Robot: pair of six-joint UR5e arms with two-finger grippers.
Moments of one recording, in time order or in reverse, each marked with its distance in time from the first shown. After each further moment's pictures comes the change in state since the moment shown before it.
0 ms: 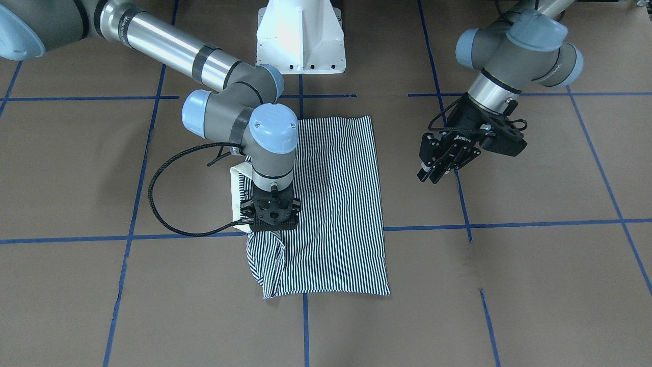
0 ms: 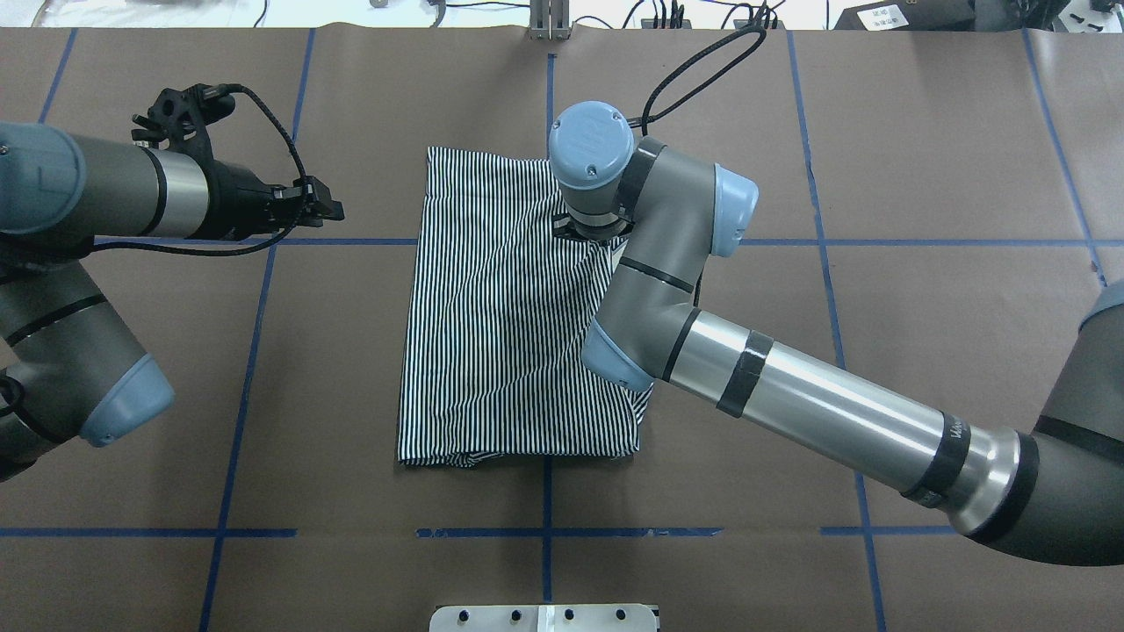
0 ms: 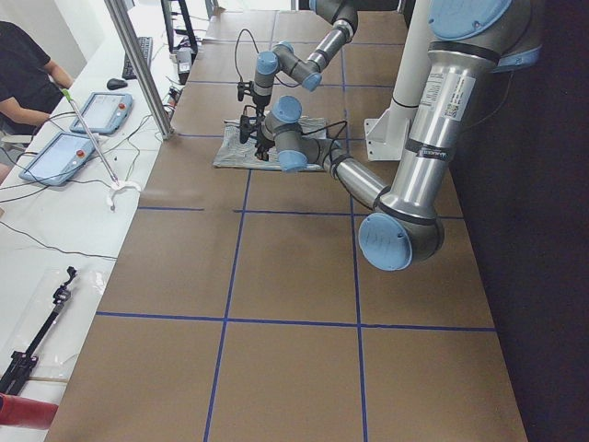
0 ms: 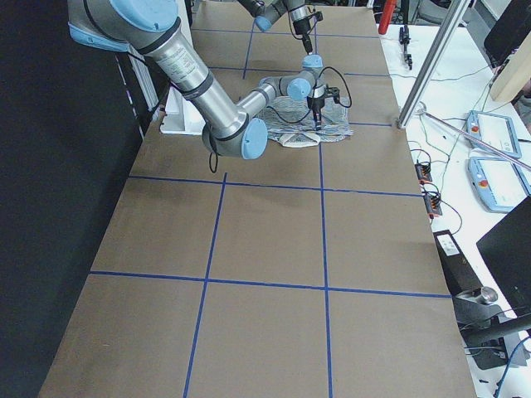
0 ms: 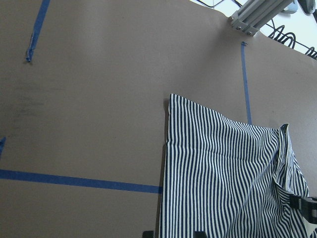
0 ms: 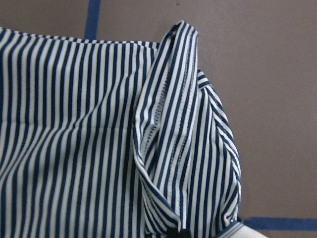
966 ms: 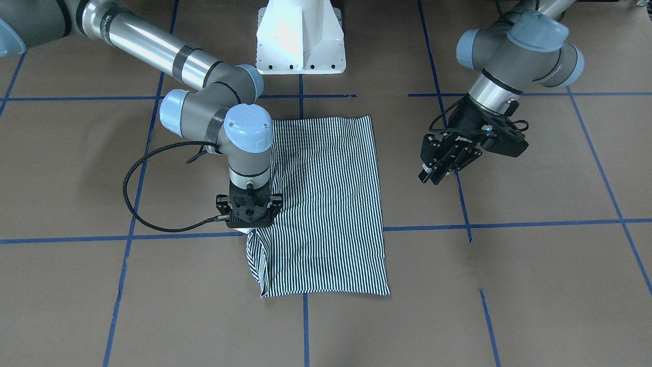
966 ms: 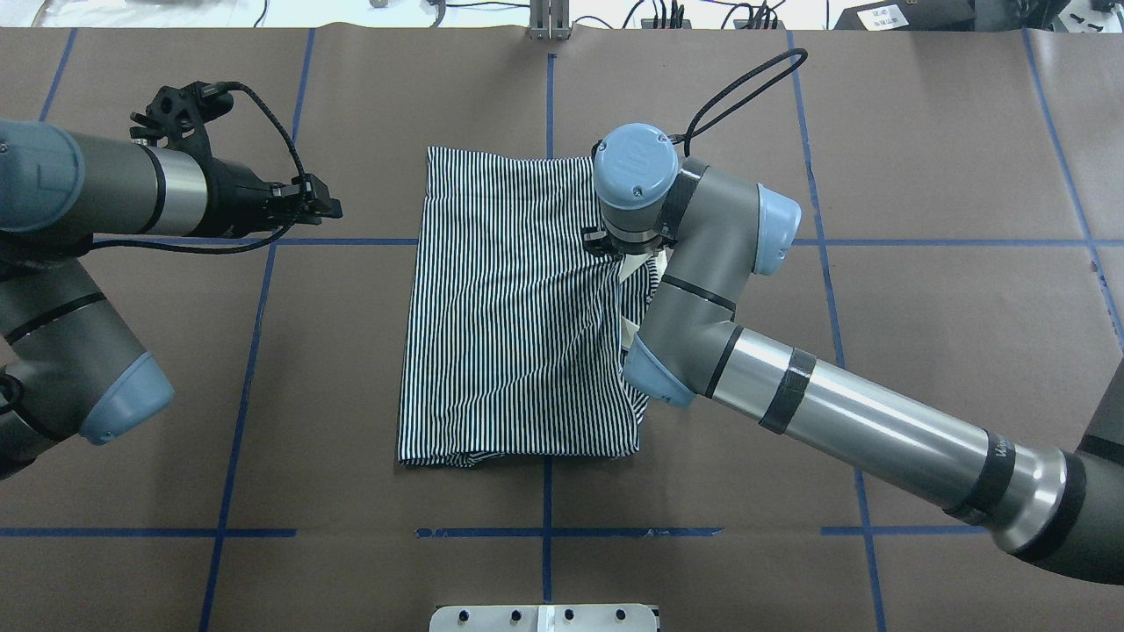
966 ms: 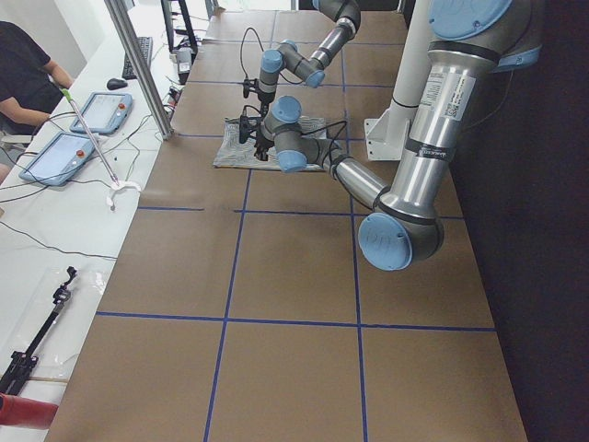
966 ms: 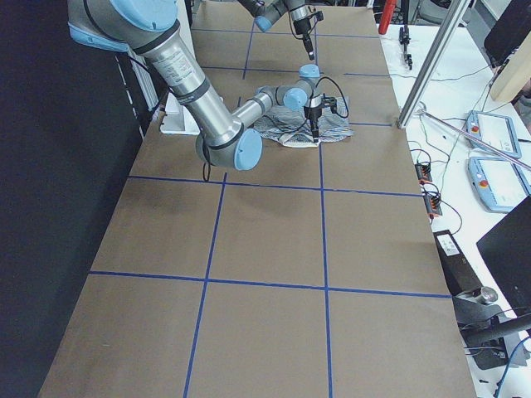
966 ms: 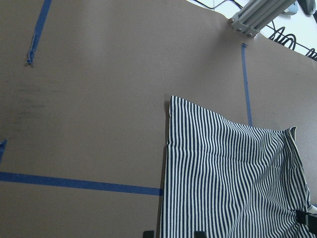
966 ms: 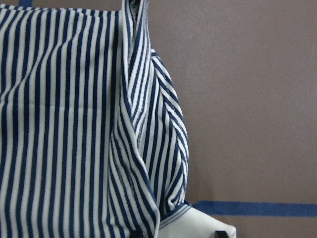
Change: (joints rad) left arm -0.005 -0.001 0.002 0.000 0.002 0.002; right arm 0.005 -0.089 0.075 0.000 -0.002 -0.001
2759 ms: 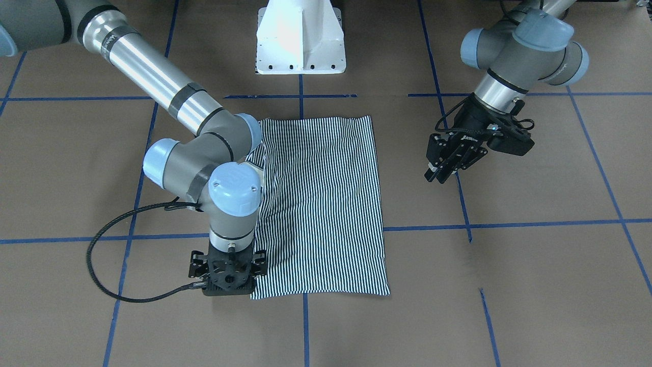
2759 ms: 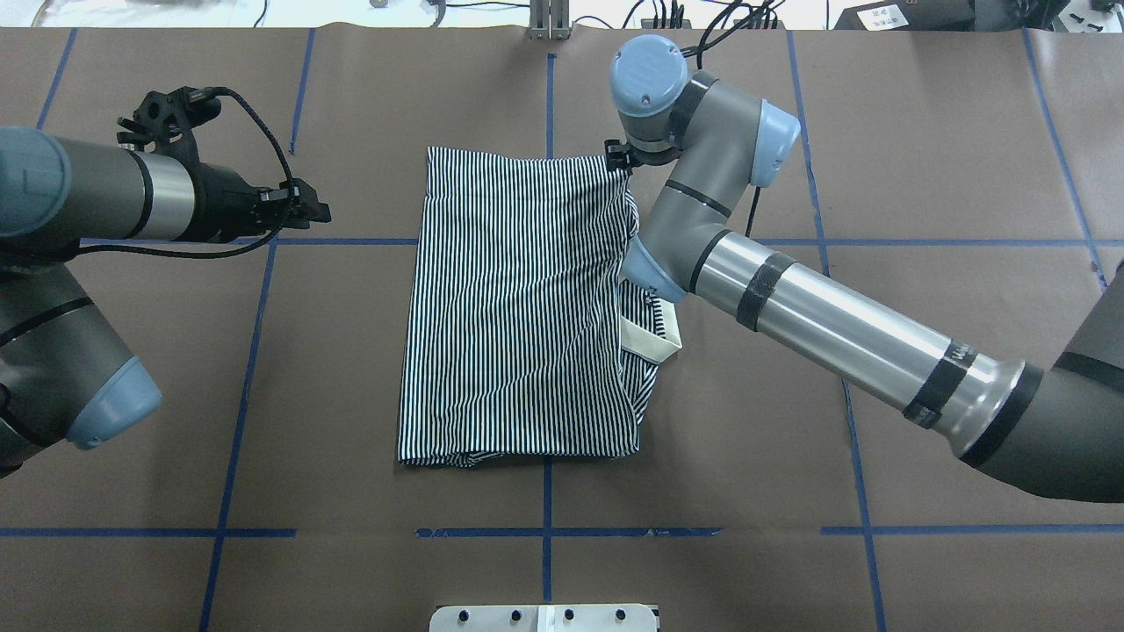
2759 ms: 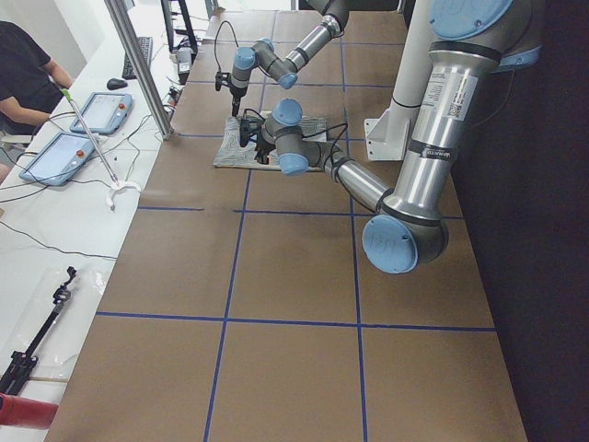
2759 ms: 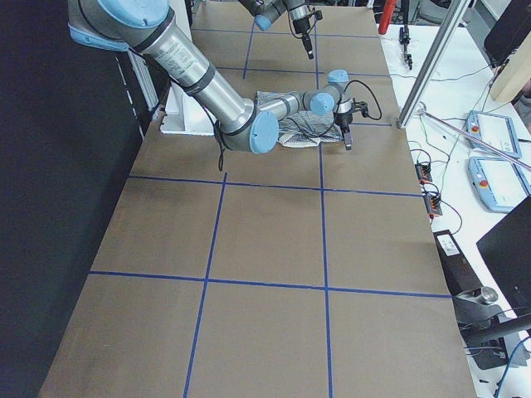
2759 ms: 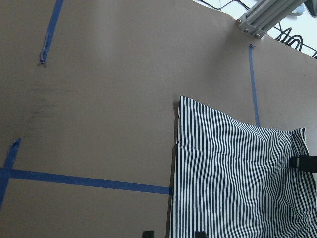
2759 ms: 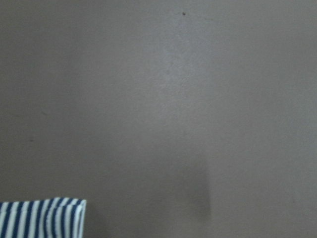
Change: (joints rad) left arm -0.003 0.027 -0.011 0.000 -0.002 0.002; right arm 0.141 0.145 -0.339 0.150 -0.051 -0.141
